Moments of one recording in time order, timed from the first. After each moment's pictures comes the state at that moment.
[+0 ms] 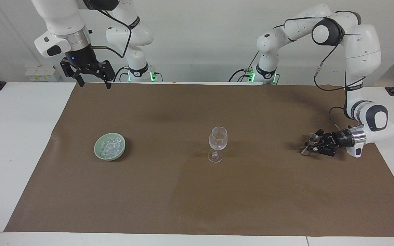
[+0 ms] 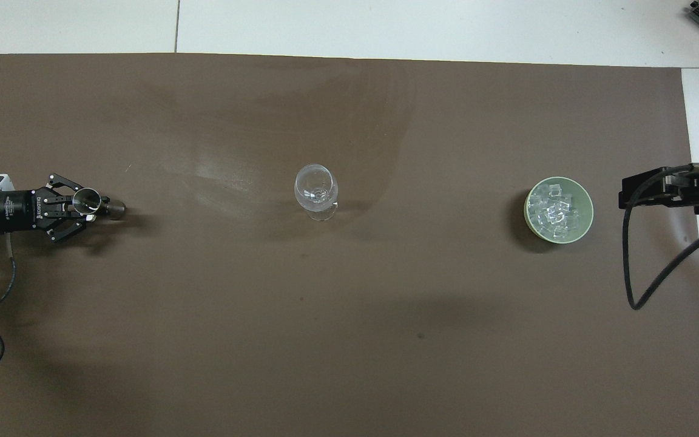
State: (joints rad) left arm 0.52 0.67 -0.07 -1.69 -1.08 1.50 -0.67; right arm 0.06 -0.02 -0.02 -1.52 -0.03 1.51 0.13
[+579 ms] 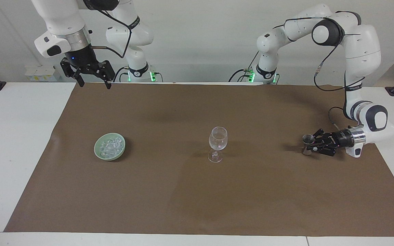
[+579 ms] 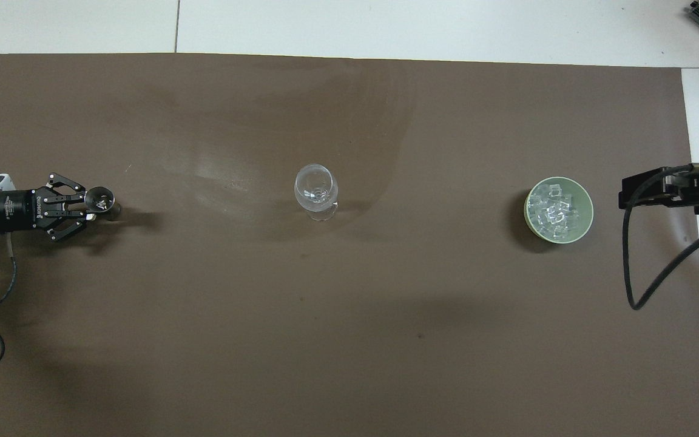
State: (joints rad) left arm 0.52 0.68 -0.07 -1.69 -1.10 1.48 -0.67; right arm 0.06 -0.02 -0.02 -1.52 -0.03 1.51 0.13
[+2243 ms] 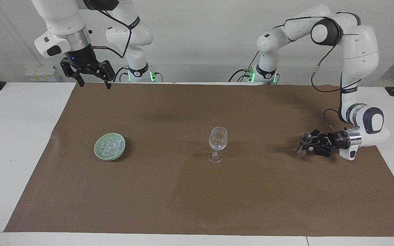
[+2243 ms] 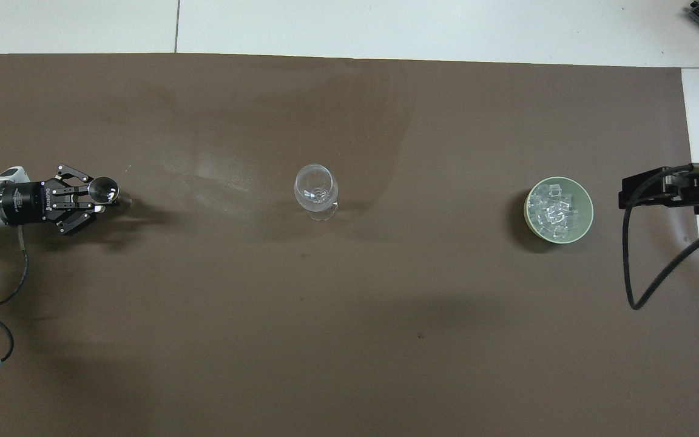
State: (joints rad) left arm 0.52 0.68 -0.15 -1.69 -1.20 1.44 -0.70; right arm 0.06 -0.02 -0.02 -1.52 -0.03 1.51 0.13
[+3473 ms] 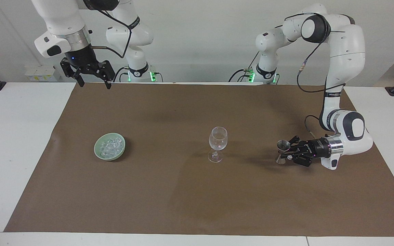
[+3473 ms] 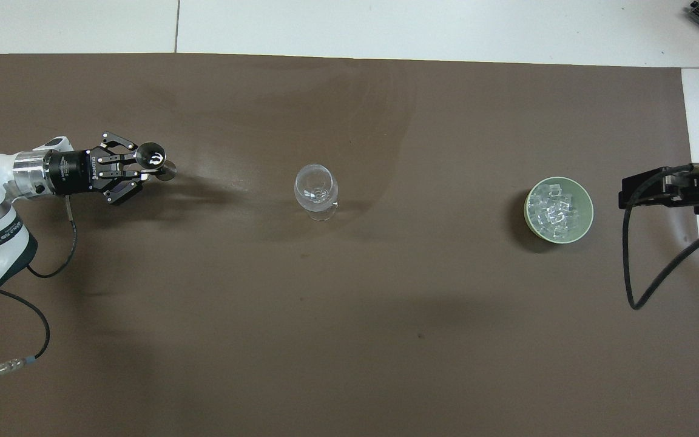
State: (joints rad) left arm 0.37 0.64 -0.24 -1.68 -1.33 1.63 -0.76; right arm 0.06 -0.02 -0.02 -1.52 -0.03 1.51 0.13
